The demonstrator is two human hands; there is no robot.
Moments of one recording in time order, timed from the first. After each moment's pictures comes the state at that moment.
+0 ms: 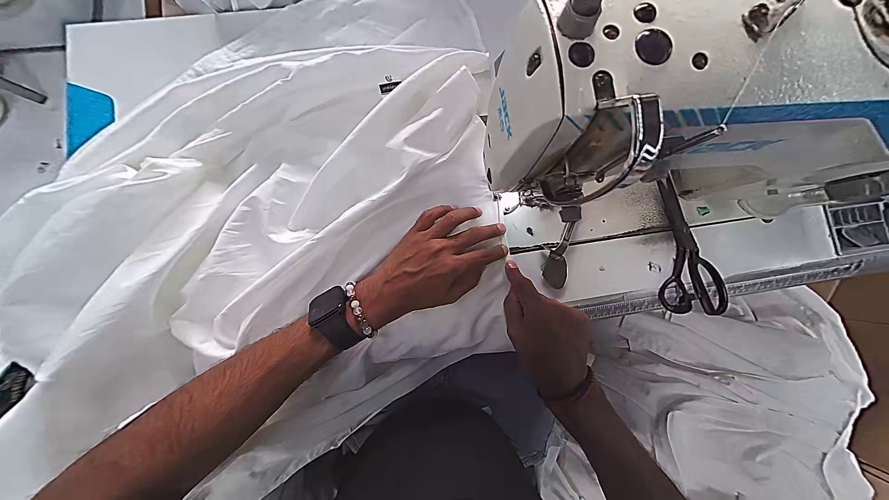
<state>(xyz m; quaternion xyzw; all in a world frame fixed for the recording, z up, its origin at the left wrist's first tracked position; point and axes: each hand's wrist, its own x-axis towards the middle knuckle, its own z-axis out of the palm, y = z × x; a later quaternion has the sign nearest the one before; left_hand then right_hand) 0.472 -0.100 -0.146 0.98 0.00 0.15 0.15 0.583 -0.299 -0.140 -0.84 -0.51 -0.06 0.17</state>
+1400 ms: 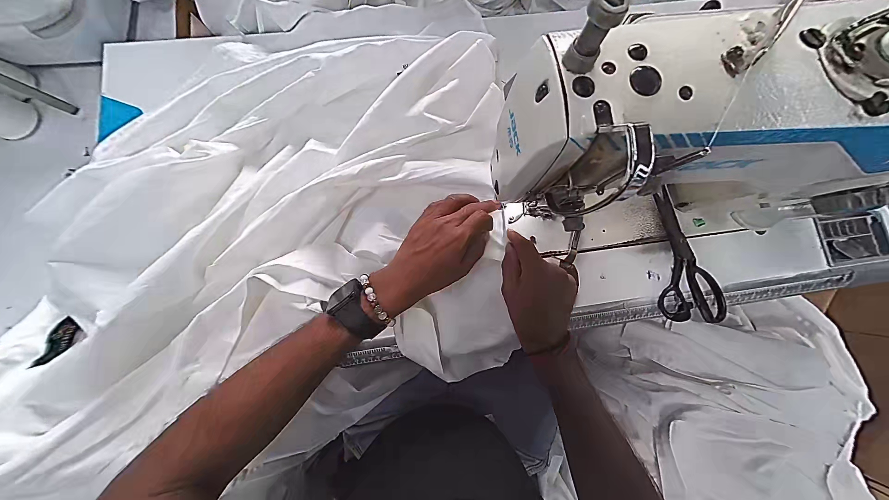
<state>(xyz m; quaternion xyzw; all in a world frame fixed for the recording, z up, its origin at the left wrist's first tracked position) 0.491 -0.088 -0.132 0.96 0.10 0.16 0.20 0.593 -0.243 -0.143 -0.88 -0.42 -0.05 0.23</state>
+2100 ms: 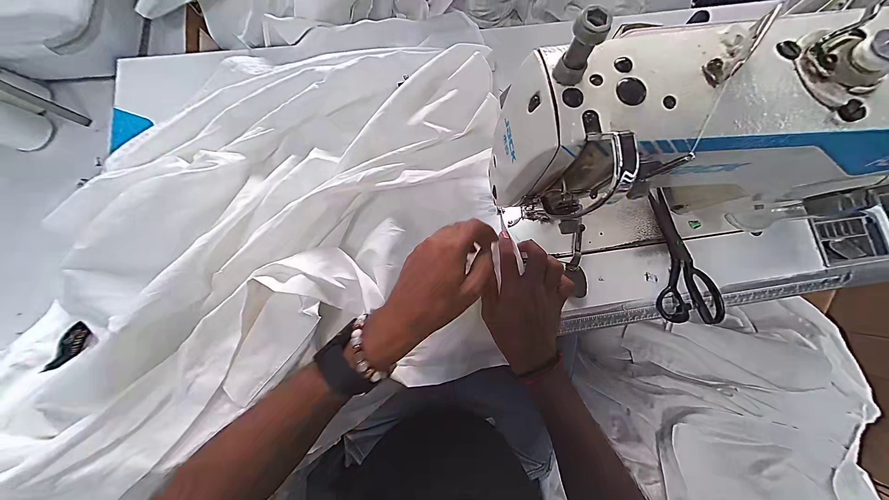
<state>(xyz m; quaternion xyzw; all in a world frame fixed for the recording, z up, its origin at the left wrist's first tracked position) 0.472 -0.119 -0.092 0.91 0.23 0.10 0.33 0.573 -0.251 -0.147 -0.88 -0.44 -0.05 0.16</state>
